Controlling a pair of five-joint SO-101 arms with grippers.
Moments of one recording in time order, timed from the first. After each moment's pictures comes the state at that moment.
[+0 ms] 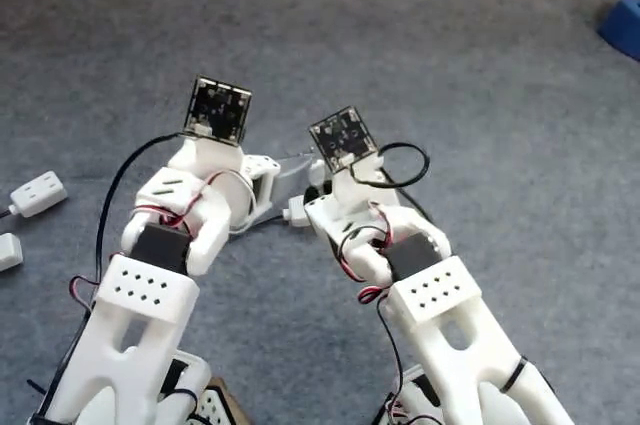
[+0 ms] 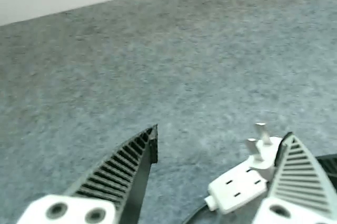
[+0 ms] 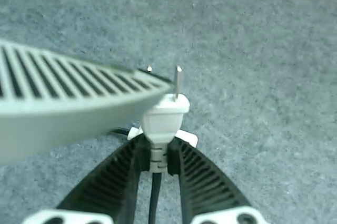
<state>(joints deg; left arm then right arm) 10.9 -48.7 53.8 34.3 -0.6 -32.2 -41.8 55.3 35.2 6.9</state>
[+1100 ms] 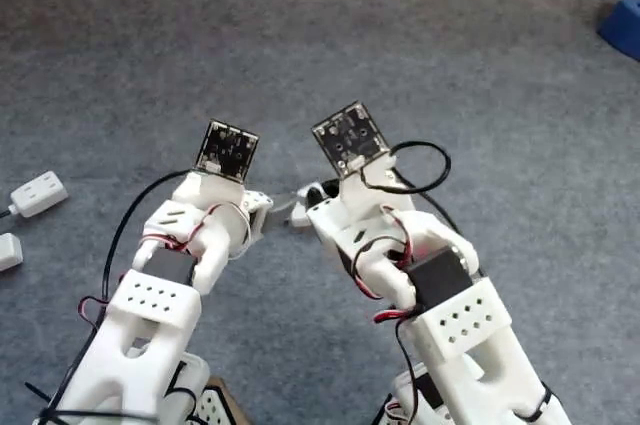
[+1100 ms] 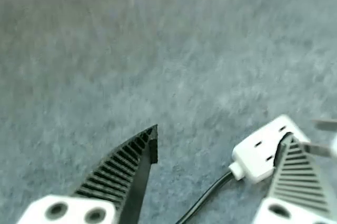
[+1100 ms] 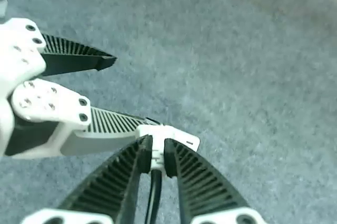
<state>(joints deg) 8.4 -48.7 71.5 20.6 -6.5 -34.2 -52.0 45.0 52.9 7.9</state>
